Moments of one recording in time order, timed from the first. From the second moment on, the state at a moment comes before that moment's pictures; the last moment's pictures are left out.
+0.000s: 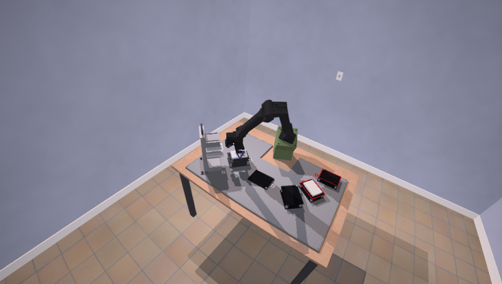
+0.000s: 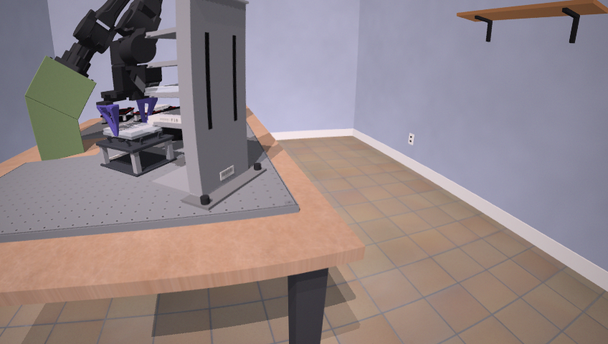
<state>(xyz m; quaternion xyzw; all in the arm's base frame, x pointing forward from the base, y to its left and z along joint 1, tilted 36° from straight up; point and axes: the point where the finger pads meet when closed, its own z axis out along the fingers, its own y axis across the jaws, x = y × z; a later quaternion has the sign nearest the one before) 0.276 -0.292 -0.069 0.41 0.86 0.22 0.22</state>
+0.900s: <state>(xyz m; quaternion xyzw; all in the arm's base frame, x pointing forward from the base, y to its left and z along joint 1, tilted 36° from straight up) 0.262 -0.295 -0.050 0.41 0.86 0.22 0.21</state>
